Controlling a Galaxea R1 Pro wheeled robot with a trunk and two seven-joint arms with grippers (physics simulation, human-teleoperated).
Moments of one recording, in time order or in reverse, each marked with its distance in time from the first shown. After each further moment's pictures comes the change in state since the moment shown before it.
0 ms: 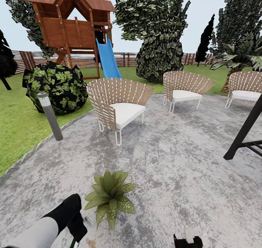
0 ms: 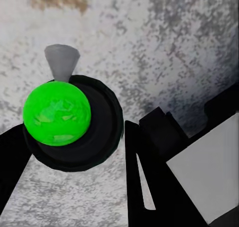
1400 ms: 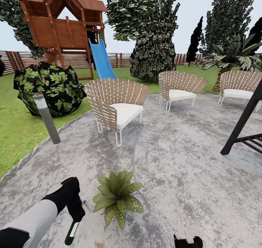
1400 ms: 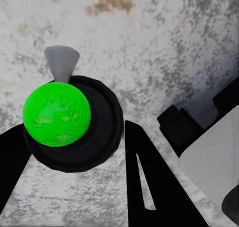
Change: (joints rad) left arm -0.115 0.040 -0.013 -0.035 -0.155 -0.057 -0.231; right arm 0.000 -0.001 0.000 0.001 0.001 0.000 0.000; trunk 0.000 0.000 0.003
